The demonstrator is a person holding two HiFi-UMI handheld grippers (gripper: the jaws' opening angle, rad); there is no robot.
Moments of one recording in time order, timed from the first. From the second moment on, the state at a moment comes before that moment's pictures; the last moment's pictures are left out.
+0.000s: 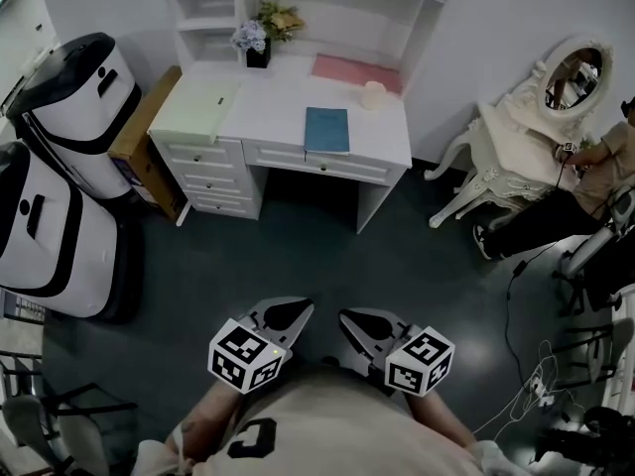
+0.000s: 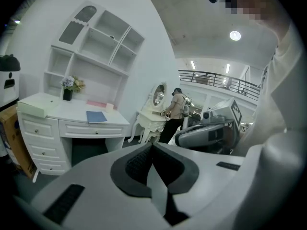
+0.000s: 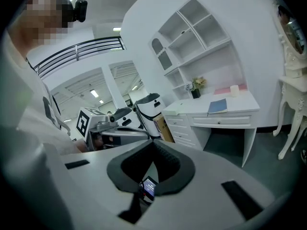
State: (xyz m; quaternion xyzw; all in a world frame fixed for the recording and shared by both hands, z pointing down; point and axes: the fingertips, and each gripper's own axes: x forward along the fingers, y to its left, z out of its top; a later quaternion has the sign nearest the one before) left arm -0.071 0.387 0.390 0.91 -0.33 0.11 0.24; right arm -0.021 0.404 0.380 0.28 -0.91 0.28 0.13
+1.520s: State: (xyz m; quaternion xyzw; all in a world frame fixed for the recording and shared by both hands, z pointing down) left arm -0.097 0.324 0.420 0.89 -0.34 0.16 0.25; right arm -0.049 0.328 0.413 0.26 -0.89 0.36 0.12
